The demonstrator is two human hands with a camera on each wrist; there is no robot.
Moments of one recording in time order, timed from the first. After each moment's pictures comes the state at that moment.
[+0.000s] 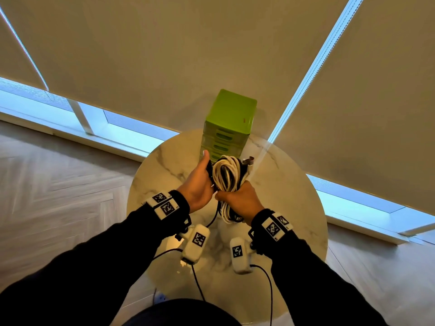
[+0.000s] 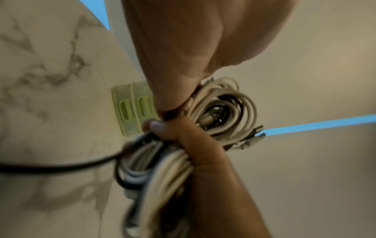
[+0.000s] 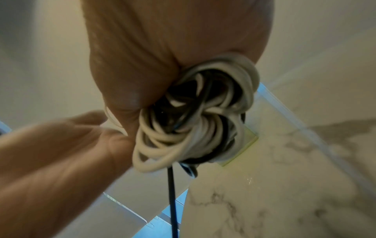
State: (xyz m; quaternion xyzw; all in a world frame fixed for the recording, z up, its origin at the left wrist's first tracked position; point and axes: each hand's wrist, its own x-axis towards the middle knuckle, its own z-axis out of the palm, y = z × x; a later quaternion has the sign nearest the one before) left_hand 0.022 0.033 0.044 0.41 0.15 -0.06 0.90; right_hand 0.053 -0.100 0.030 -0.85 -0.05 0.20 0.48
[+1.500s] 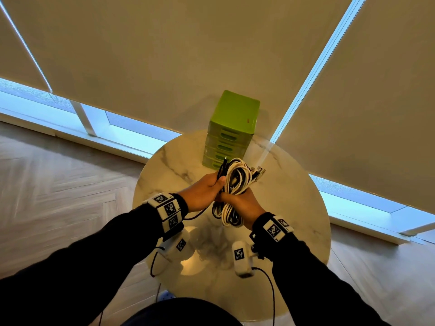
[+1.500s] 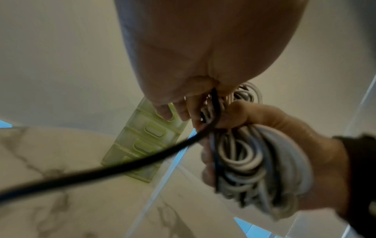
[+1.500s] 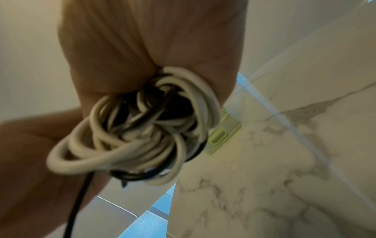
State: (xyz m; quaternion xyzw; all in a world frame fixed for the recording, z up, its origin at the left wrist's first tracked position) left_hand -0.003 0.057 0.030 0.81 -0.02 -0.08 0.59; right_hand 0.034 -0.092 0.021 -0.73 -0.07 0.24 0.63
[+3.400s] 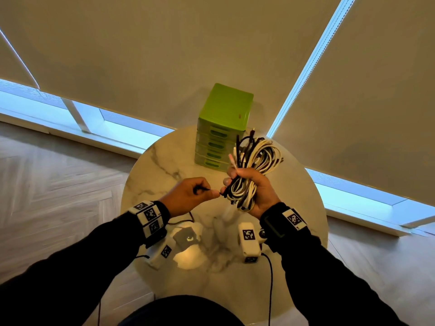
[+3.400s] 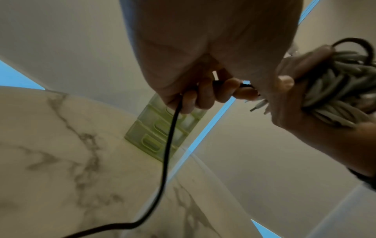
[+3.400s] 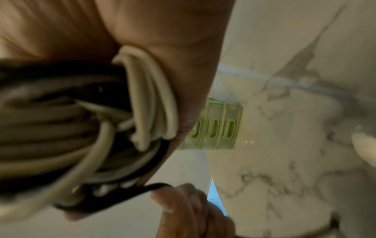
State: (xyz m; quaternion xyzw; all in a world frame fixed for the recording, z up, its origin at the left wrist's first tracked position) left_hand 0.006 0.063 0.002 0.81 0.04 -0.04 0.59; right_hand 0.079 -0.124 0.057 -0.37 -0.06 0.46 0.81
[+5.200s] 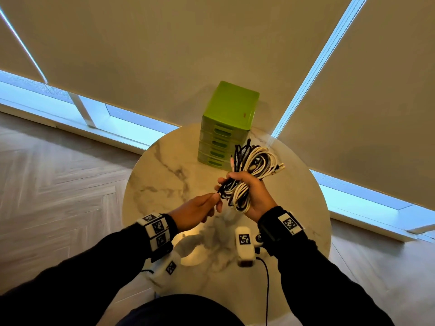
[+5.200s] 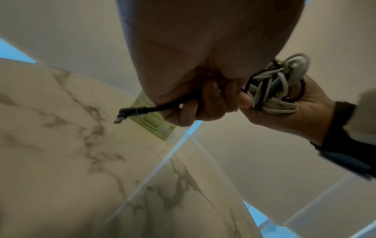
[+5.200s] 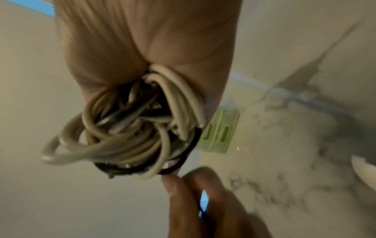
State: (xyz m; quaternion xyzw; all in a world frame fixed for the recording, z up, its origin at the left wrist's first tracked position) left_hand -0.010 0.039 -0.023 0.76 0.03 -0.15 0.63; right_hand 0.078 -0.118 0.043 -0.49 0.07 0.38 0.78
